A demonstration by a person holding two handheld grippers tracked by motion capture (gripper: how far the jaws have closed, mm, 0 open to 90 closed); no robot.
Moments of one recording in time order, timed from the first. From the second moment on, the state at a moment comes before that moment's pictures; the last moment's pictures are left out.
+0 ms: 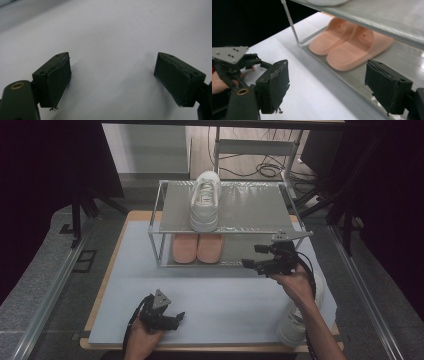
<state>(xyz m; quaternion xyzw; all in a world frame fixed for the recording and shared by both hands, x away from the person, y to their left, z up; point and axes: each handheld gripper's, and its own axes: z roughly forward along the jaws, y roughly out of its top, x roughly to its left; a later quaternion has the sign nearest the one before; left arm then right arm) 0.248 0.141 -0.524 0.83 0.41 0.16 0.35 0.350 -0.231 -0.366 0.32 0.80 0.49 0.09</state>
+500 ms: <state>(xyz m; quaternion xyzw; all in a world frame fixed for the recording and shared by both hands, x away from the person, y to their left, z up) 0.248 0.141 -0.524 0.83 0.40 0.16 0.35 0.328 -0.283 -0.382 0.36 0.79 0.48 0.13</state>
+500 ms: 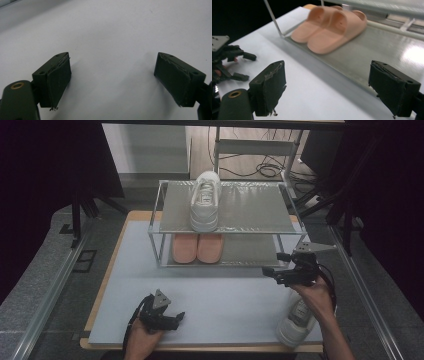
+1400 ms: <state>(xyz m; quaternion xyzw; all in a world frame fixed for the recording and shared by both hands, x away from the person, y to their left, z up) 0.248 0.141 -0.524 0.83 0.41 0.15 0.35 0.289 -0.376 -0.415 0.47 0.76 0.42 0.18</state>
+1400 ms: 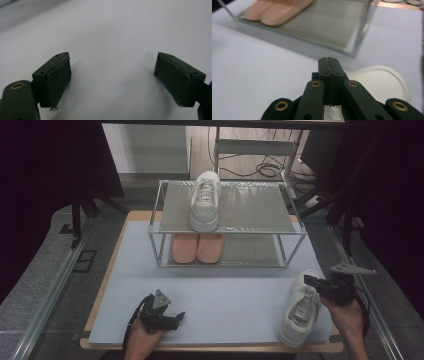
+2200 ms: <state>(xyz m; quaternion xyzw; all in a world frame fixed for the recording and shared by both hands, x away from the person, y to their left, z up) 0.248 0.141 -0.524 0.83 0.41 0.15 0.35 0.255 -0.431 -0.465 0.56 0.72 0.34 0.21</state>
